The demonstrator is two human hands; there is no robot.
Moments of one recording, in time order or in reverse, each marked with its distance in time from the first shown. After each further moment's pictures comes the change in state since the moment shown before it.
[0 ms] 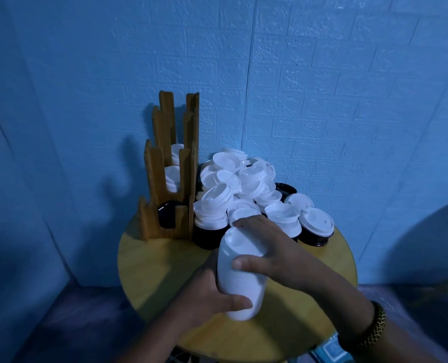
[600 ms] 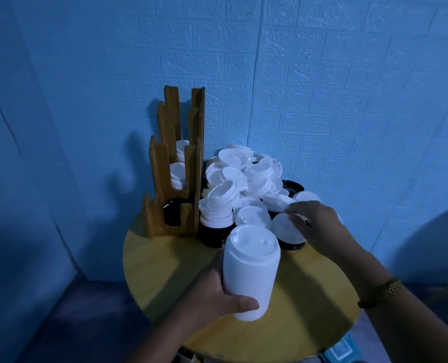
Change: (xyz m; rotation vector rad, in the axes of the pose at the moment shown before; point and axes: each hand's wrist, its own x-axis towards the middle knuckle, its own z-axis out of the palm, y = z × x) left_hand 0.000 -0.004 0.000 0.002 -0.025 -0.011; right_hand 0.017 0.084 -0.046 -0.405 0.356 0.107
